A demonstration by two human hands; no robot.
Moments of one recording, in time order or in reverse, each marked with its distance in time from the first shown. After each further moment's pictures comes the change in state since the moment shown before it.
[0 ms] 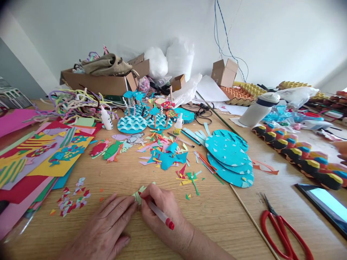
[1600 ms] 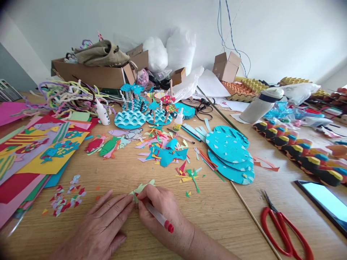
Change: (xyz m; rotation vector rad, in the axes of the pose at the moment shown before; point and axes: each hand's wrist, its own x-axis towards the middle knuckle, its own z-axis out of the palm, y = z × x) left_hand 0.003 -0.002 -0.005 0.113 -0.004 0.057; right_hand 0.000 0.001 -0.001 -0.029 0.006 -0.097
